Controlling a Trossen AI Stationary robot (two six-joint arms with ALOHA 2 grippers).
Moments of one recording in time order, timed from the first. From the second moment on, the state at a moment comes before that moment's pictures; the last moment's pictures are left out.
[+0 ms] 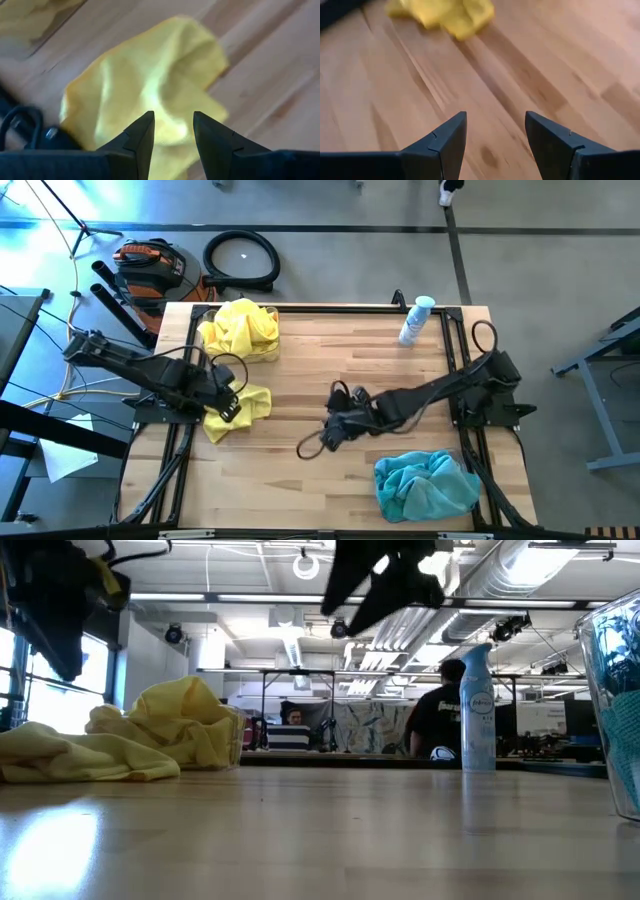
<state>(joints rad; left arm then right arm) -0.30 0.92 0.76 -1.16 -0.27 -1.11 0.33 1.80 1.50 -0.69 0.44 0.85</state>
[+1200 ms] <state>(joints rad) -0.02 1.27 0.59 -0.82 -0.05 -1.11 0.22 1.12 0.60 -0.21 0.26 0.52</state>
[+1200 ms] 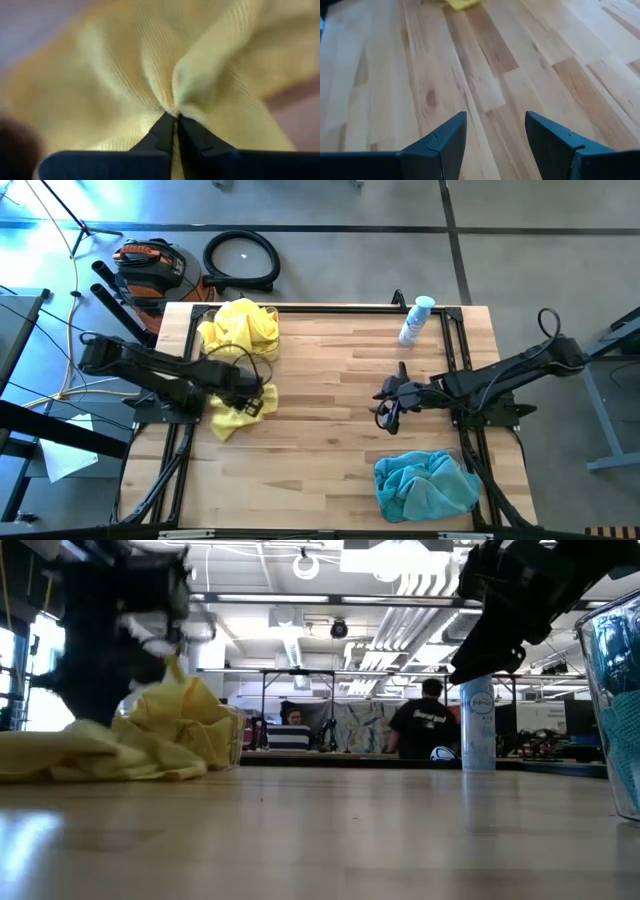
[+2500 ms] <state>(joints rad) 0.67 1.20 1.28 -1.42 -0.44 -0.58 0.11 1.12 0.60 -0.21 0.25 0.39</state>
